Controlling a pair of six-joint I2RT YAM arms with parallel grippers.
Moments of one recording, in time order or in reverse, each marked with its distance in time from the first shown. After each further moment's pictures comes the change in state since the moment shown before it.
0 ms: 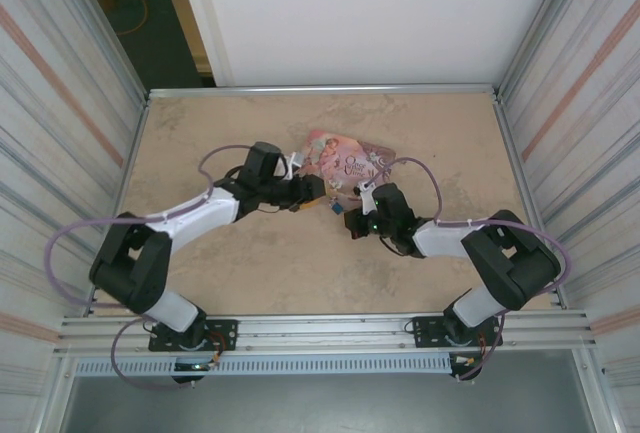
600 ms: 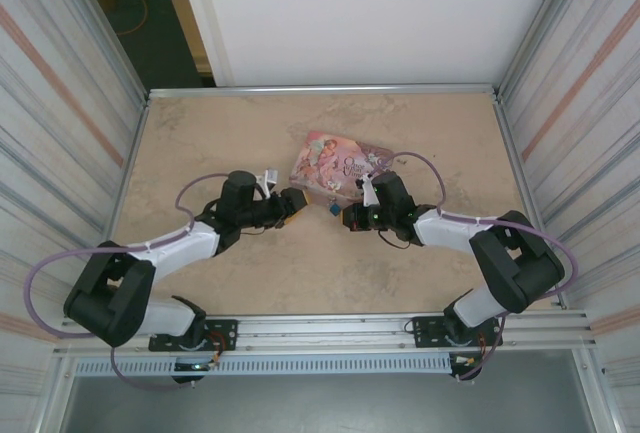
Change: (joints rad) left arm 0.029 -0.168 -0.346 0.348 -0.078 -0.209; right arm -0.037 -0.024 0.105 -0.226 -0.155 0.234
